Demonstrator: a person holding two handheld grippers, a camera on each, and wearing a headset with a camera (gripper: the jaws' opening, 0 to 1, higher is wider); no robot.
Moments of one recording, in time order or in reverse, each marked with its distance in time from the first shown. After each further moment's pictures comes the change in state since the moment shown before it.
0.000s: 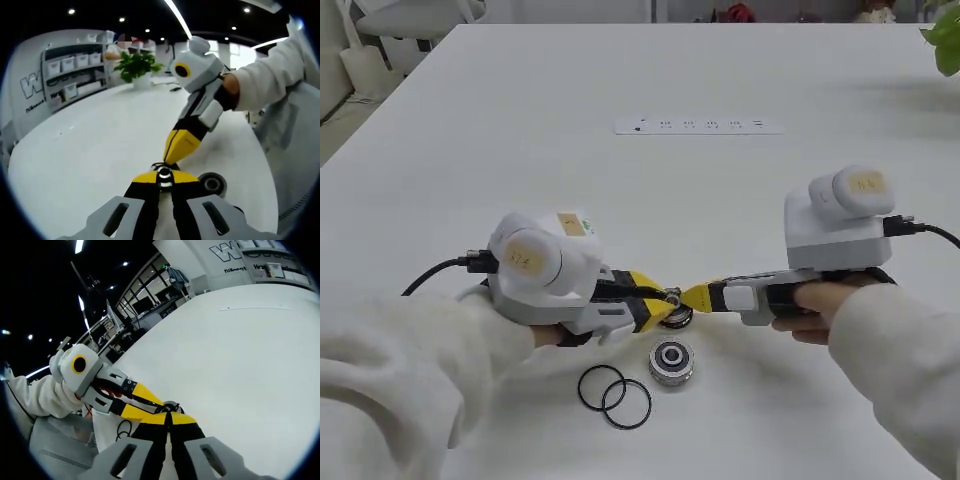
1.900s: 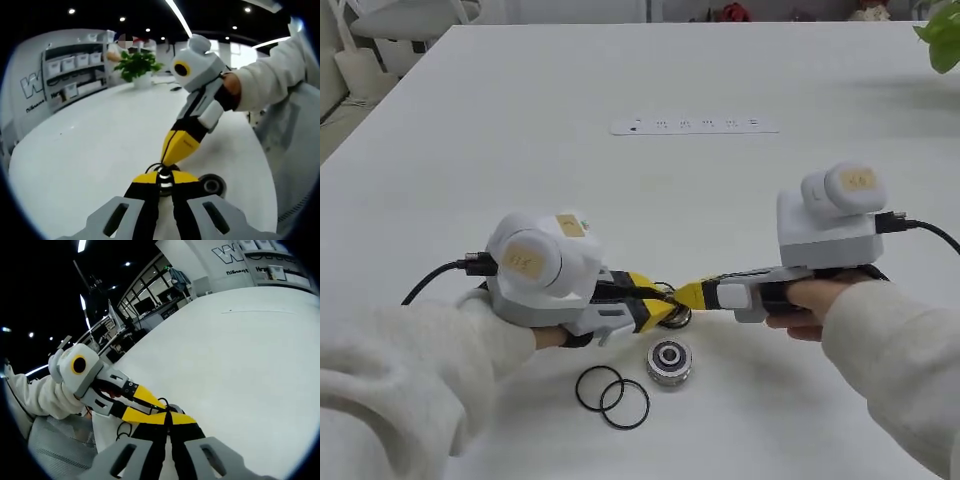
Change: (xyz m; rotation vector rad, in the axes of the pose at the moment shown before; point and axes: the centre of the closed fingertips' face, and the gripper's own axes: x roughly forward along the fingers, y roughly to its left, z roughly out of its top) left arm 0.002 -0.001 0.002 0.001 0.012 0.006; right arm 0.002 0.001 0.003 -0.018 -0.010 0.001
